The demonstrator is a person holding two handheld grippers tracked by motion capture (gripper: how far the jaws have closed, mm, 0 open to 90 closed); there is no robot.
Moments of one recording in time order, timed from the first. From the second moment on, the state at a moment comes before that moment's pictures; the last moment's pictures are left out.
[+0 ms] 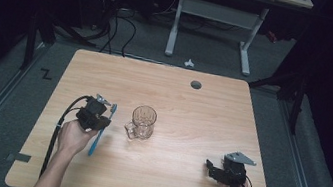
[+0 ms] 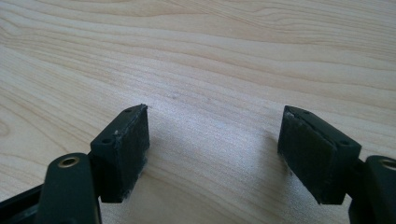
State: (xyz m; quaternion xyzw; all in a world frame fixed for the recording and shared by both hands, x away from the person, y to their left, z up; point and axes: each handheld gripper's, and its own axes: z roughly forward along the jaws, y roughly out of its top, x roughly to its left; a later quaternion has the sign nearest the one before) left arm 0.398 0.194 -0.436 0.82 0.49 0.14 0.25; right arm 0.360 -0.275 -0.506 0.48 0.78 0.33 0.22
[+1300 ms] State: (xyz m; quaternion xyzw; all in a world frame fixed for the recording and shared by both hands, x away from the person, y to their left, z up) left arm 0.357 0.185 -0.407 0.81 0.46 0.17 0.32; right arm 0.360 -0.275 -0.506 0.48 0.78 0.33 0.22
